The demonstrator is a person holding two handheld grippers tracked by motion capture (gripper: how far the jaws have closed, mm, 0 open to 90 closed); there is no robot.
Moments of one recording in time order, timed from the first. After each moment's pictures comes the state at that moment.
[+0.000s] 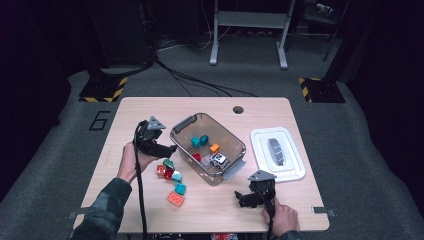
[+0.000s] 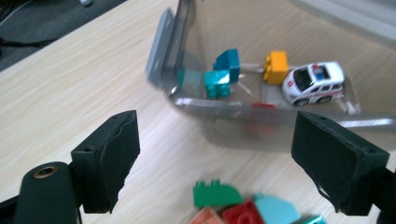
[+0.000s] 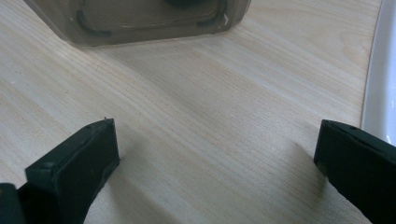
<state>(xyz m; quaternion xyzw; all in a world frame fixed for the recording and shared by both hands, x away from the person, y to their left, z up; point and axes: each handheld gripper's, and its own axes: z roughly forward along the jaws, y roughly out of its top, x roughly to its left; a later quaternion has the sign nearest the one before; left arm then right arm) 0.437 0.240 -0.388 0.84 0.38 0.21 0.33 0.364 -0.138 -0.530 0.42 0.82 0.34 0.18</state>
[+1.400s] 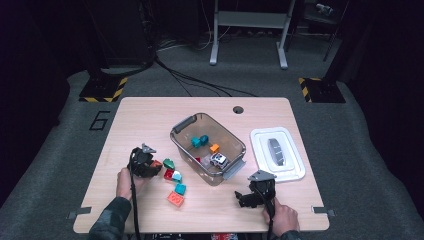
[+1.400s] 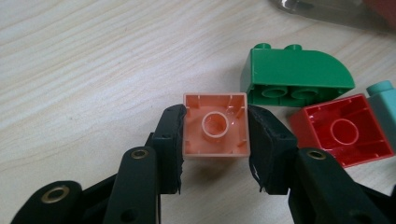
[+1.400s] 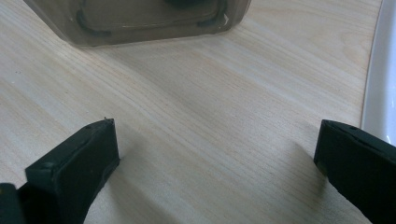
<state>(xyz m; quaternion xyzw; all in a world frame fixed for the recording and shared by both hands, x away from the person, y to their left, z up) 0.432 0.271 -0.494 0.83 0.47 0.17 0.26 0.364 -0.138 -0.530 0.42 0.82 0.34 0.18</state>
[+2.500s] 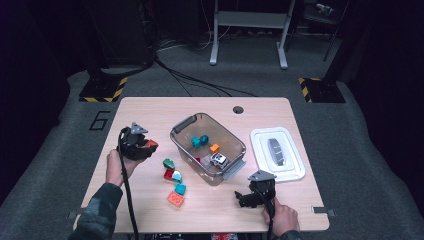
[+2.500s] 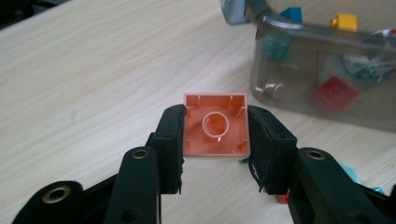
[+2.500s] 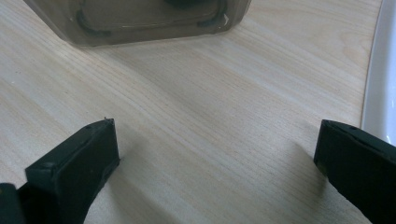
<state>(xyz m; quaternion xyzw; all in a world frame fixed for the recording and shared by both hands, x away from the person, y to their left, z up) 0.438 0.276 -0.397 0.81 0.44 0.22 0.30 0.364 -0.138 -0.530 0.42 0.82 0.34 0.18</state>
